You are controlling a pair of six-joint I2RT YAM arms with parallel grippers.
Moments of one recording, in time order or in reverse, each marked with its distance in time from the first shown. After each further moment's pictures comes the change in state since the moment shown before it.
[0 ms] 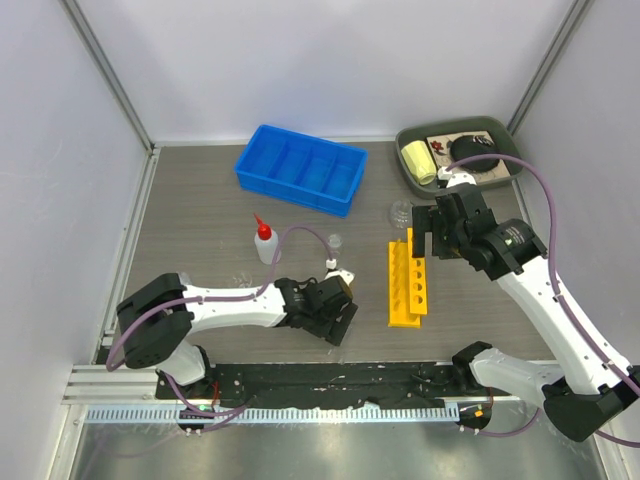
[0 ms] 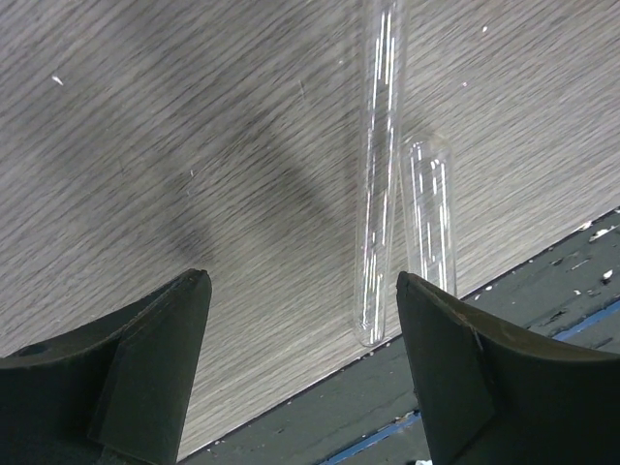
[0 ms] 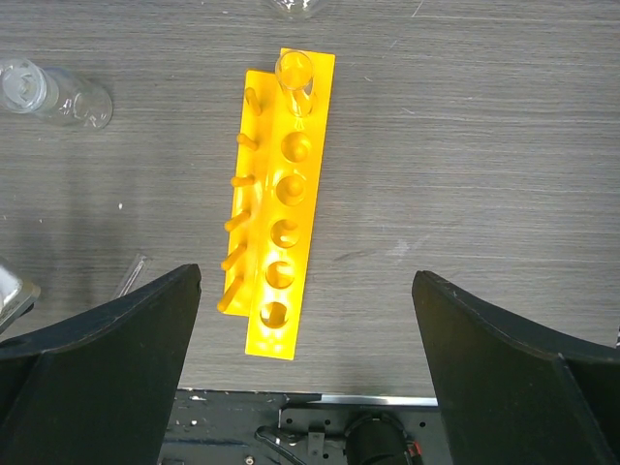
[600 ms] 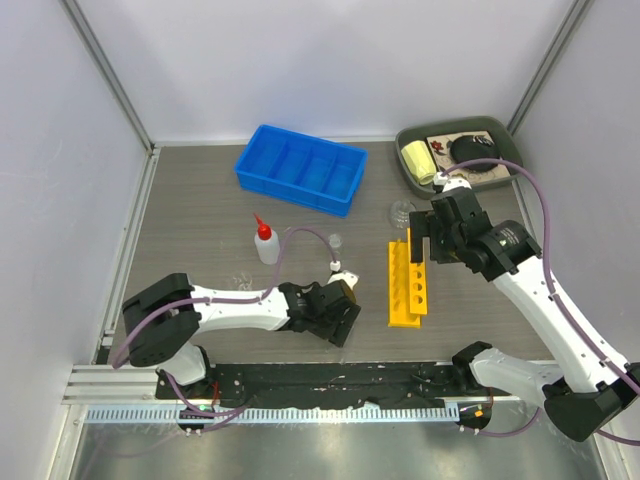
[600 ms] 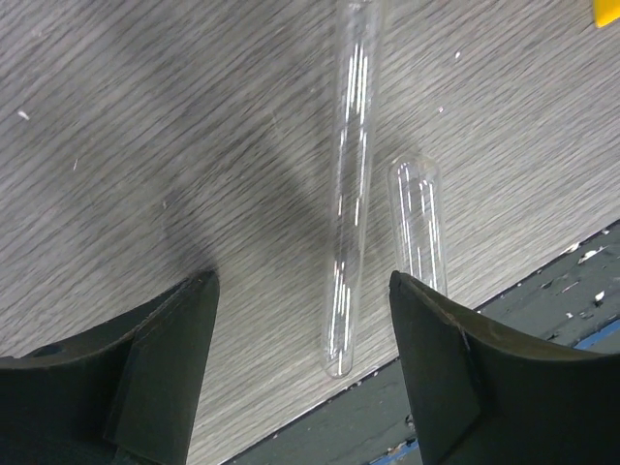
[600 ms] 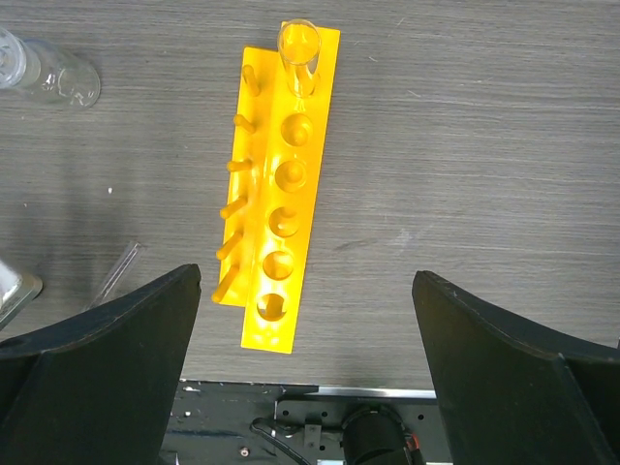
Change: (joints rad) left arm -0.022 0.027 -0.034 0.082 -0.016 -0.007; right arm 0.008 0.000 -0.037 0.000 -0.010 0.001
